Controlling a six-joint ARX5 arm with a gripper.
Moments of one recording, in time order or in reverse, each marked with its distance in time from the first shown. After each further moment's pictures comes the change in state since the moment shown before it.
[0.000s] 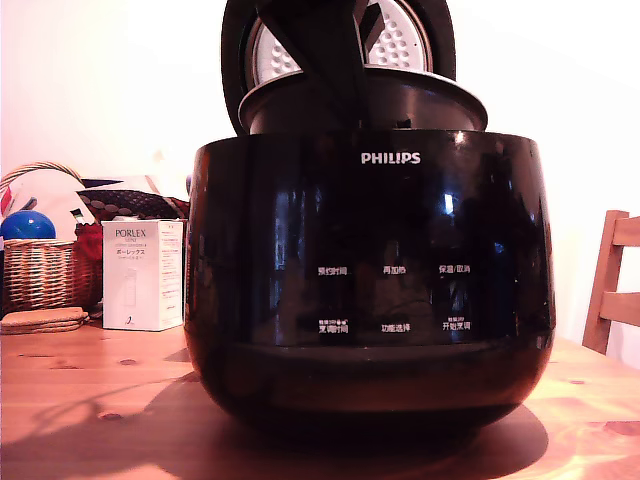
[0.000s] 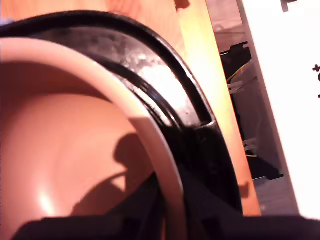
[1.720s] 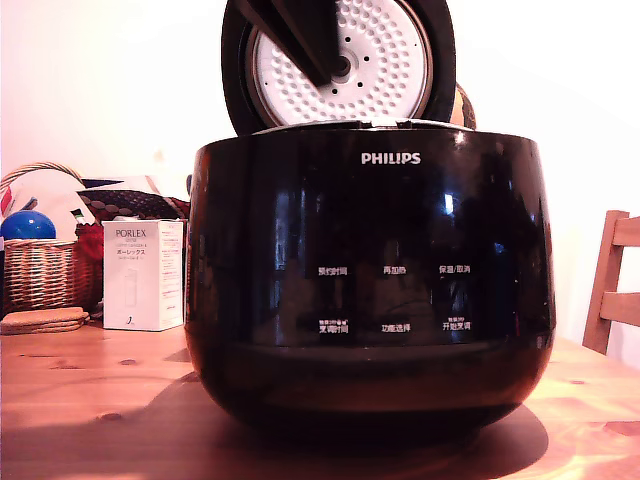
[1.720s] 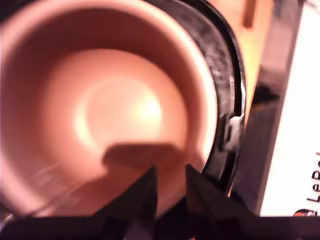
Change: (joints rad) arm 0.027 -0.121 0.018 -0.014 -0.100 -0.464
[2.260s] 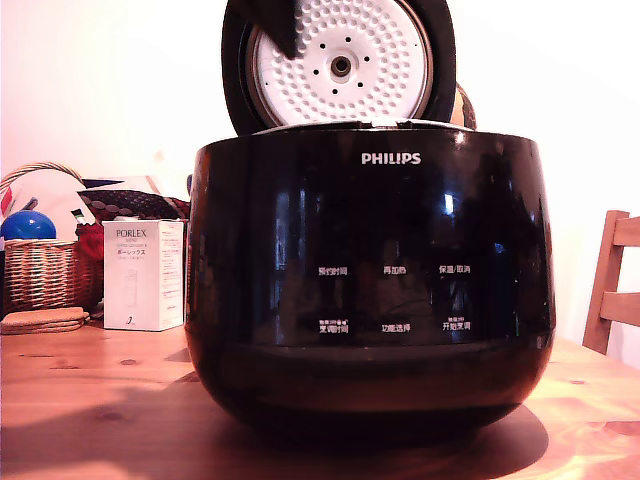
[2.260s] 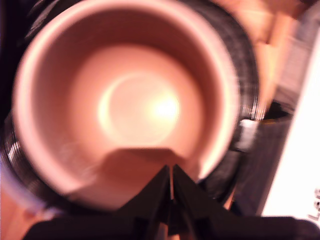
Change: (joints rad) arm 0.075 -0.045 0.011 0.000 -0.138 -0.225
